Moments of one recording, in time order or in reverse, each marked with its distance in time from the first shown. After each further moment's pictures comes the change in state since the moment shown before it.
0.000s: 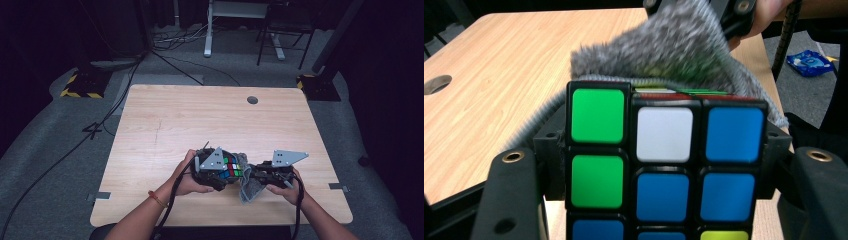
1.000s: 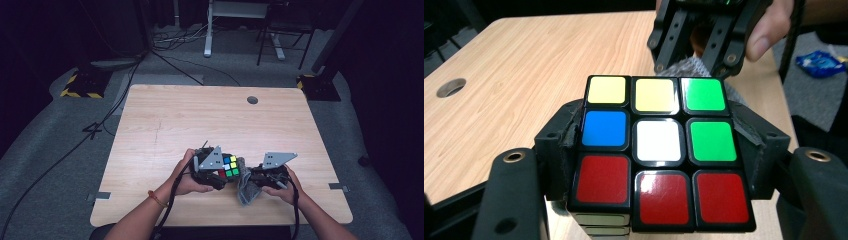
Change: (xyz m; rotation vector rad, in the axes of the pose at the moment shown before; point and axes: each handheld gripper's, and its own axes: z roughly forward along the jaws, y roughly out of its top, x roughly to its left) left arm 0.000 0.003 -0.006 -0.024 0.025 -0.007; right arm -0.002 -0.008 0.016 0.153 -0.021 -0.006
